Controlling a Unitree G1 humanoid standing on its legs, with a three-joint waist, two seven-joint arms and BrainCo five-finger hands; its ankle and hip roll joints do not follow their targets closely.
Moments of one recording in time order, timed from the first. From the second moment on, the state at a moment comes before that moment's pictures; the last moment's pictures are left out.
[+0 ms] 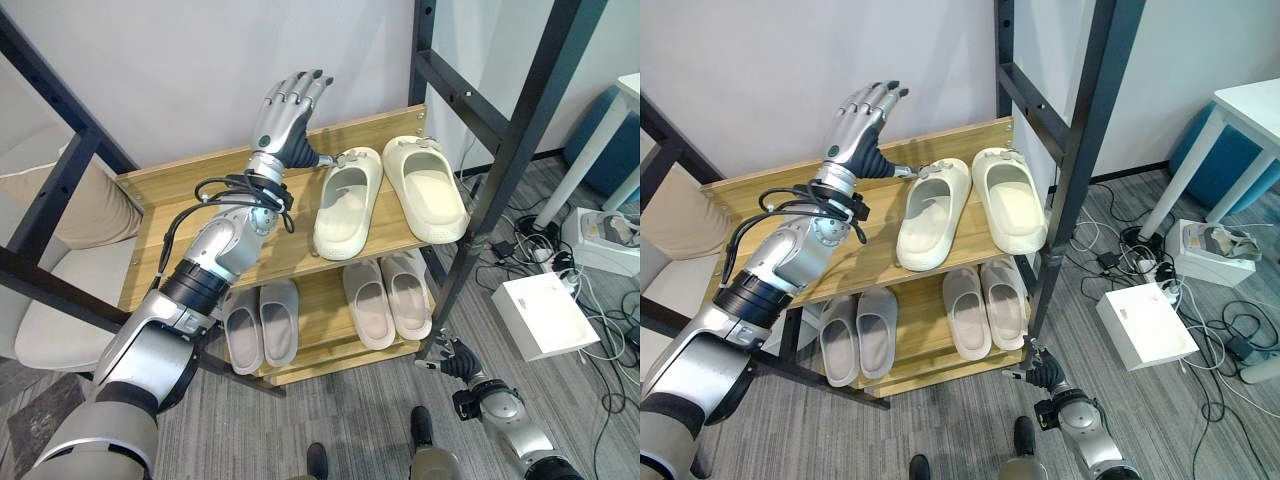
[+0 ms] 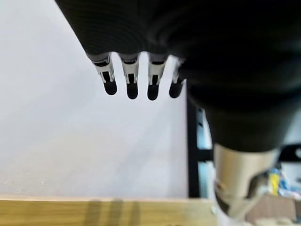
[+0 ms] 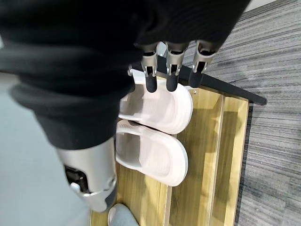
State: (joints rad) left arm -0.83 0.53 -0.37 0.21 0.59 0.07 0.28; right arm -0.03 -0.39 0.30 0.52 0.20 -0.08 -0.04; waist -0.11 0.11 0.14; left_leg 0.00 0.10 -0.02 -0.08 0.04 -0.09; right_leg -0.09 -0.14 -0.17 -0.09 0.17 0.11
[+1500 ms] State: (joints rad) left arm -0.61 0.25 -0.43 0.33 -0.56 -0.01 0.20; right arm -0.01 -0.39 0.34 0.52 0.20 -0.01 0.00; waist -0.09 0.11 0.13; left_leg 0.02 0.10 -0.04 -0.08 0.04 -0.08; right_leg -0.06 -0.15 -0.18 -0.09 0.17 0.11
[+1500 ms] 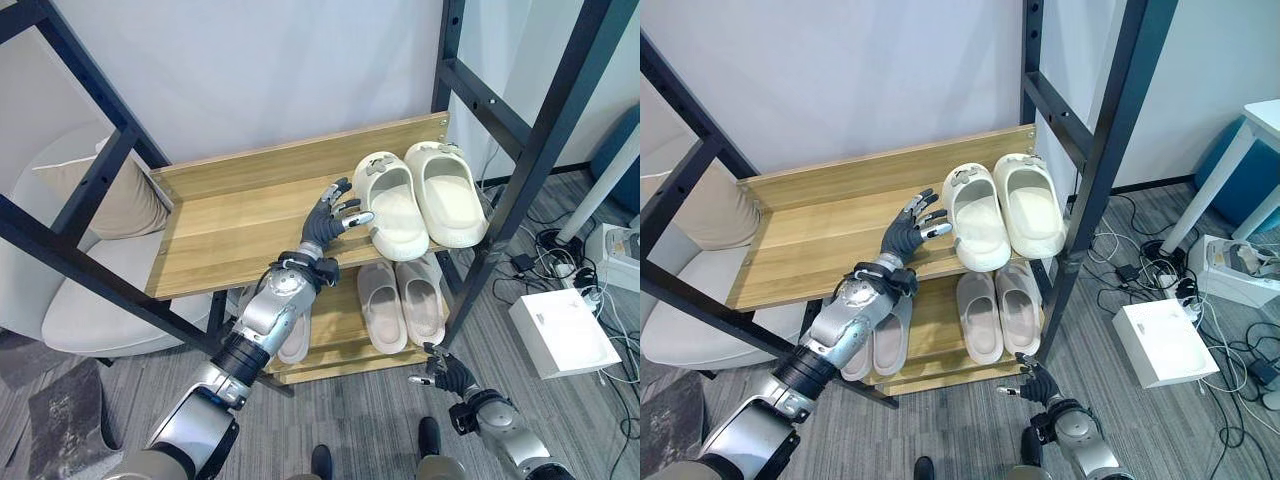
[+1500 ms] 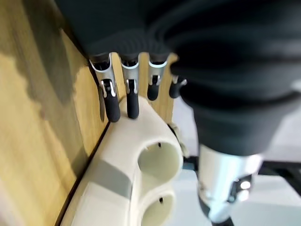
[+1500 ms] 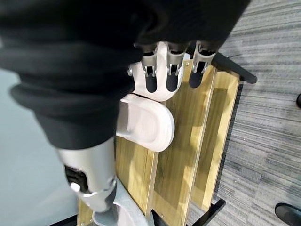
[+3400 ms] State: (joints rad) left arm 0.10 0.19 -0.27 0.60 -0.50 -0.09 0.12; right arm 0.05 -0.31 0.32 0.59 0.26 -0.08 -0.08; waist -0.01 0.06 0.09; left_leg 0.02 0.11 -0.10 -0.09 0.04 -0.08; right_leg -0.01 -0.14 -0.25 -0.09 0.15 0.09
